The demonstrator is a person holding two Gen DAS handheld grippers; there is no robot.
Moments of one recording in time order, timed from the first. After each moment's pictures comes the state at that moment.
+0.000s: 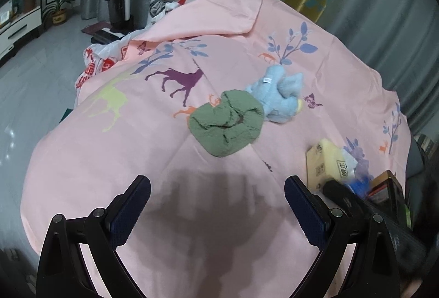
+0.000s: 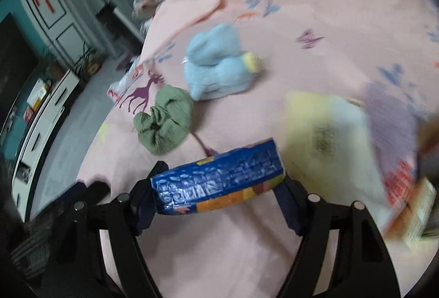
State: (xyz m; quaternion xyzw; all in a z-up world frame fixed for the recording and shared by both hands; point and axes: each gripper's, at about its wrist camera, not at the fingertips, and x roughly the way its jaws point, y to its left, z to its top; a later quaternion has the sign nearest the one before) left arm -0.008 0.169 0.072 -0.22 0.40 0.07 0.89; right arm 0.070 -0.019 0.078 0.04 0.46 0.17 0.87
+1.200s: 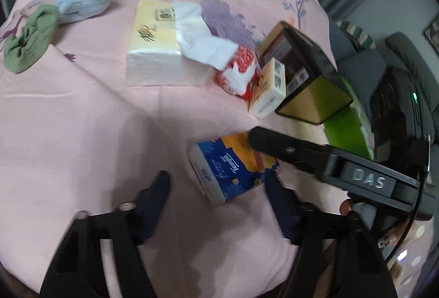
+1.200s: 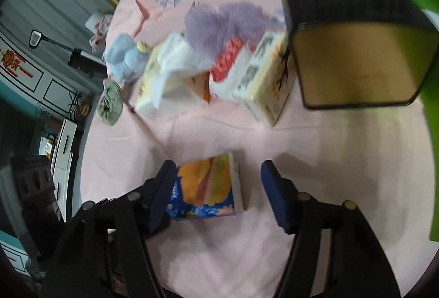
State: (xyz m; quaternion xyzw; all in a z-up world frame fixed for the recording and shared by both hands) left arm -0.030 -0.031 0.035 -0.13 0.52 -0.21 0.82; right arm 0.005 -0.170 0.022 0.21 0.53 0.12 0.81
